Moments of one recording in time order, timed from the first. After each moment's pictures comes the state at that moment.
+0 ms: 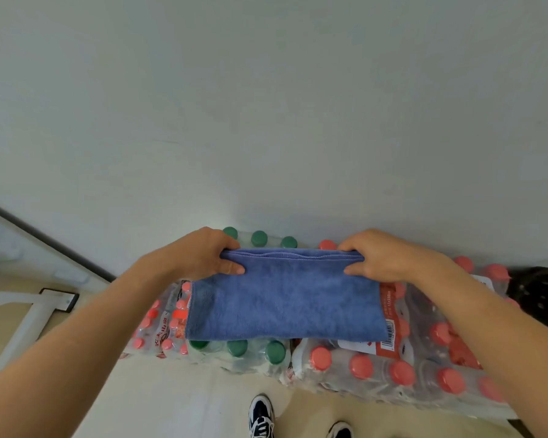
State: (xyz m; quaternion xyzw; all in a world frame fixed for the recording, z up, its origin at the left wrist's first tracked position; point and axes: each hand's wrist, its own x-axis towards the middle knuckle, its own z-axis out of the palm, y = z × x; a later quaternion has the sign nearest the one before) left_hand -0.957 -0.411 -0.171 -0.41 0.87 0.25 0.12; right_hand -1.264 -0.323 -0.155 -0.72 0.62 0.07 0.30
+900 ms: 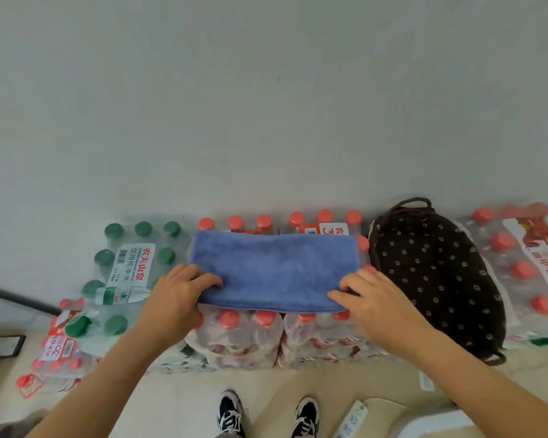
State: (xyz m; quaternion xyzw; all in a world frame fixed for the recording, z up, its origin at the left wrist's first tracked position) left_hand -1.082 -0.245 -0.225 -0.37 0.92 0.11 -0.06; right_hand -1.406 -0.074 -0.211 -0.79 0.61 -0.06 -0.01
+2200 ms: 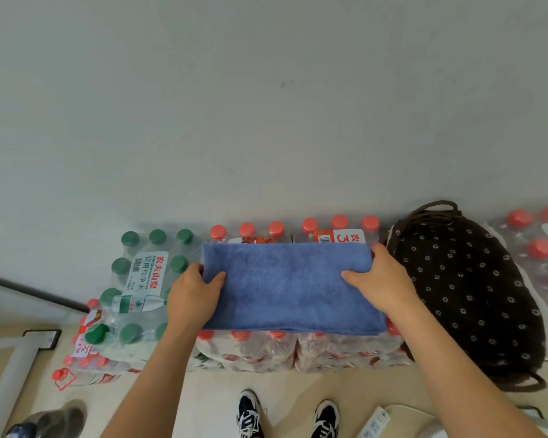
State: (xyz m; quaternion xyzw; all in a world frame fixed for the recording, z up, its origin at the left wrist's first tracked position) left_hand -1.129 -0.249 -0.213 -0.72 0.64 0.25 -0.10; right_hand -1.402 -0.142 -0.209 -0.35 0.86 -0.21 0.31
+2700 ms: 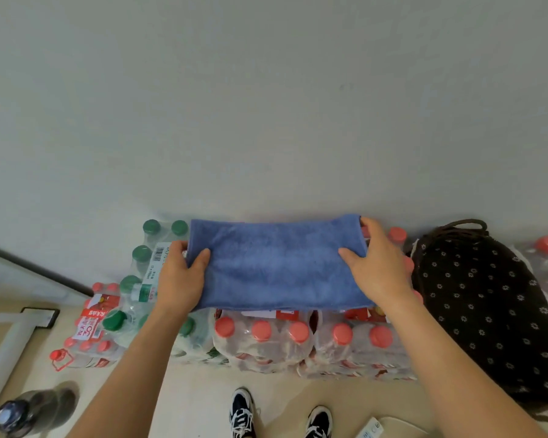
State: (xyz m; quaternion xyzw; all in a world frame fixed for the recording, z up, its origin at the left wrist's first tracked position) left_hand -1.088 -0.272 -0.189 -0.67 0.57 0.37 -0.30; right_hand -1.360 -0.187 -0.179 -0.42 0.81 -0.31 0.25
